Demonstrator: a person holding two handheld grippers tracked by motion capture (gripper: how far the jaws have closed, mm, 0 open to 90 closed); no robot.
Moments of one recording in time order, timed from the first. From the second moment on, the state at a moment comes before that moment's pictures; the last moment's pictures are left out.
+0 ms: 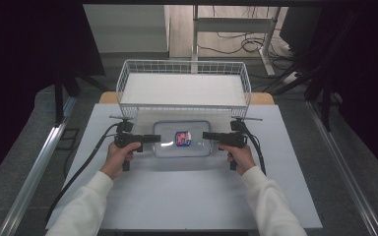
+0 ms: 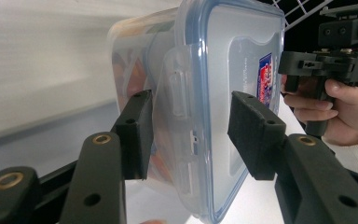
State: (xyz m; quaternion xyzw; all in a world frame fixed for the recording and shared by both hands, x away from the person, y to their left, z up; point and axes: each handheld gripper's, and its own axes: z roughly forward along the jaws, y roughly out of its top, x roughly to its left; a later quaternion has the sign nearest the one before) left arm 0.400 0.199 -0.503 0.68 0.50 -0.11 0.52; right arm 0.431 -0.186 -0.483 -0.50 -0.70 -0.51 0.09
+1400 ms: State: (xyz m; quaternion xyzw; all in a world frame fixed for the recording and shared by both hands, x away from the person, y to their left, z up) left arm 0.349 0.209 -0.503 0.70 0.49 -0.01 0.52; right arm 0.368 -0.206 -0.474 -0.49 -0.74 -0.46 -0.09
